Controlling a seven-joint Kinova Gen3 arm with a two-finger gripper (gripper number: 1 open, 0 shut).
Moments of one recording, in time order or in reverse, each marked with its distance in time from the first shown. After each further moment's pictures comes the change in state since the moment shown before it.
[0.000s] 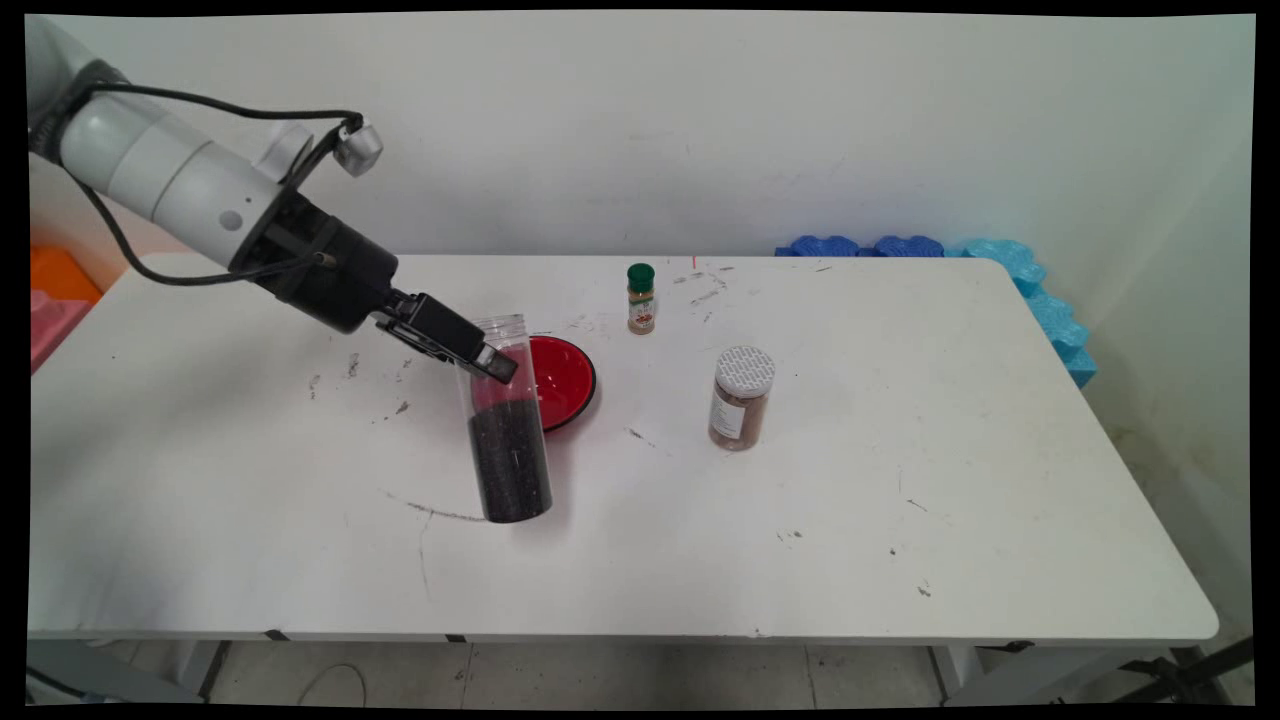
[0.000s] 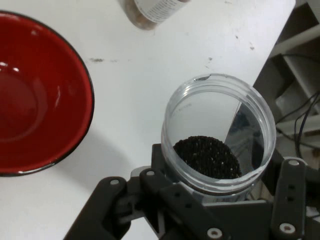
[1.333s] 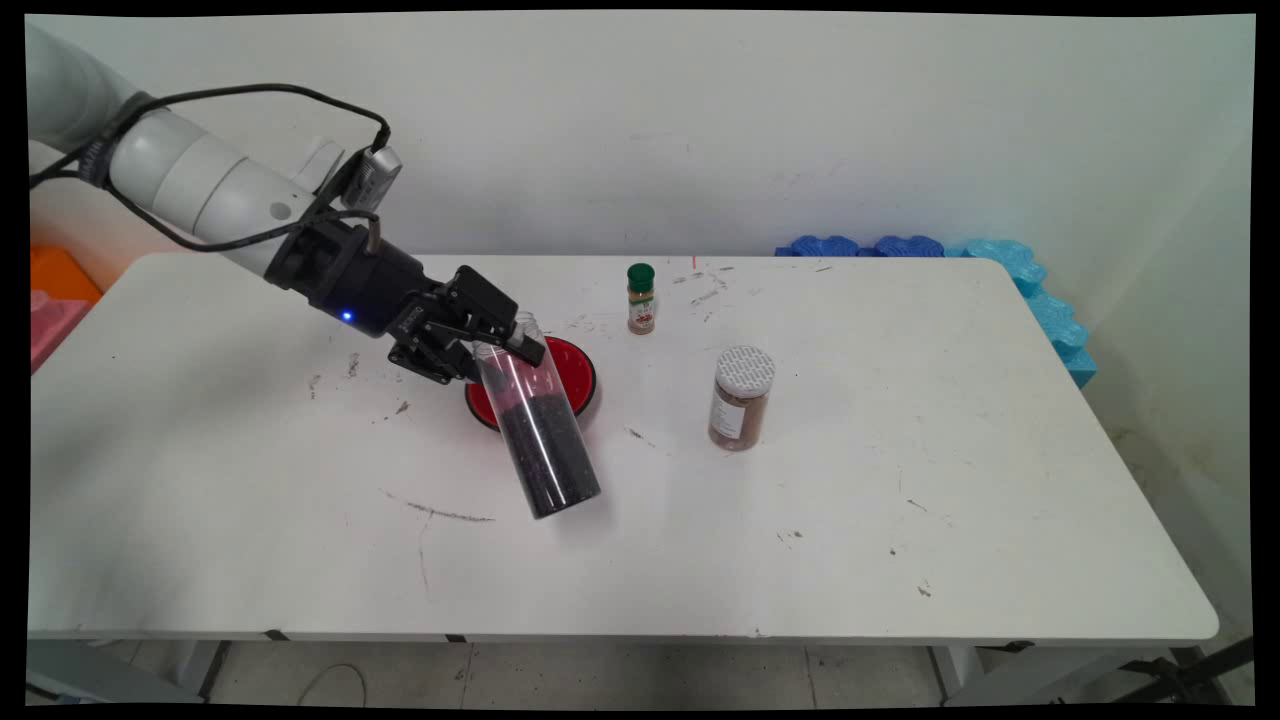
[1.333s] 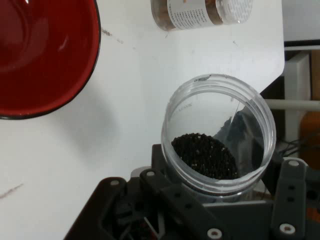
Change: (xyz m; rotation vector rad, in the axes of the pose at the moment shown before) arm 0.006 -0.015 0.020 -0.050 0.007 -0.488
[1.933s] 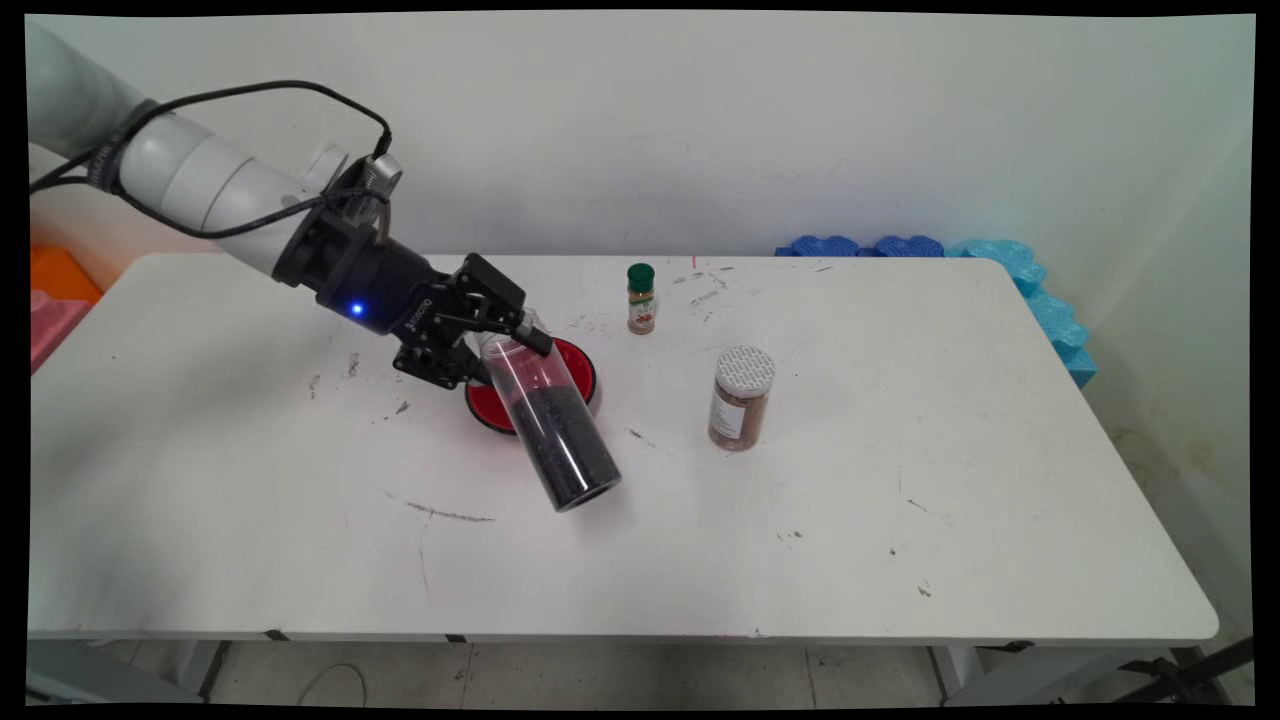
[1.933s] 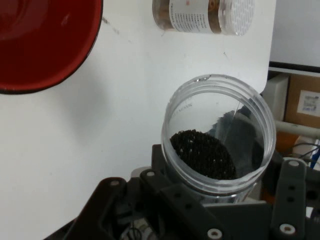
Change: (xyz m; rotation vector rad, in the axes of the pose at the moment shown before) arm 0.004 -0.002 0.003 -0.035 -0.007 -0.178
